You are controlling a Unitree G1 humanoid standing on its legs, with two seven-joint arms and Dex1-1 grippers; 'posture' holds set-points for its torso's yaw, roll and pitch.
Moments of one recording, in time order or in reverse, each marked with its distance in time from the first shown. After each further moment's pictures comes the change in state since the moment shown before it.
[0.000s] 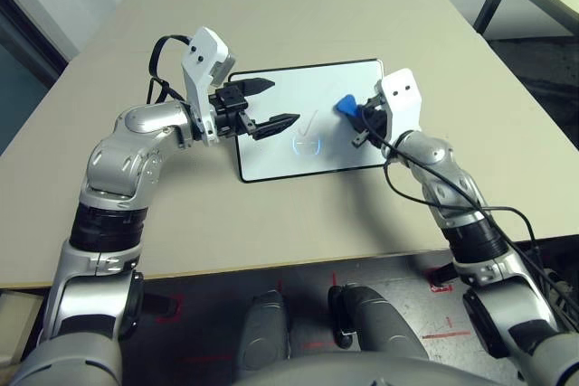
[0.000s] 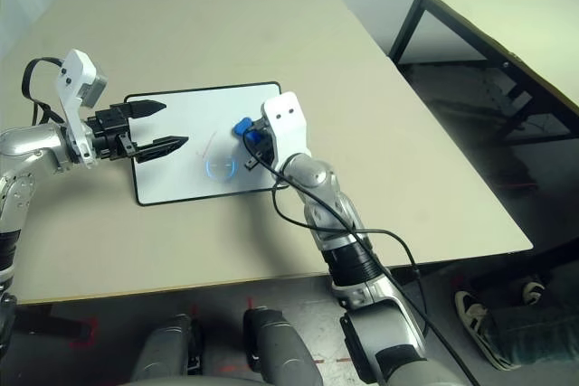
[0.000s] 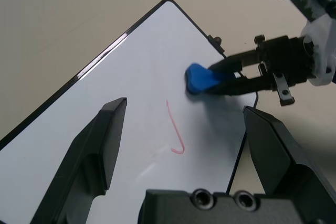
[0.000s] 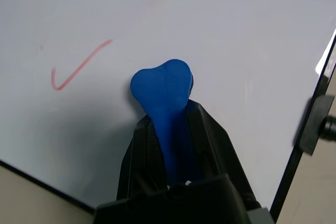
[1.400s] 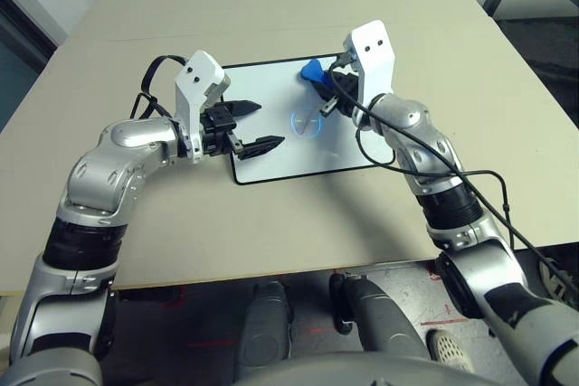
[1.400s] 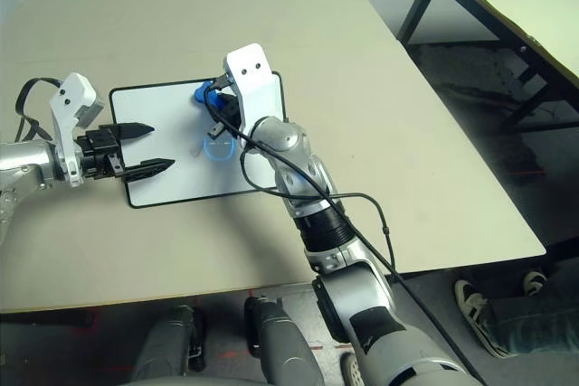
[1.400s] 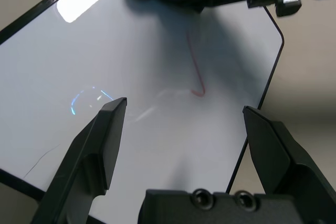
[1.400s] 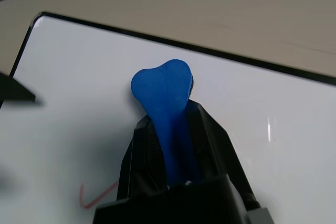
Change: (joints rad) left arm 0.098 0.112 0.006 -0.091 -0.009 0.088 -0.011; right arm -0.203 0.114 0.034 0.049 0.005 -0.047 -0.017
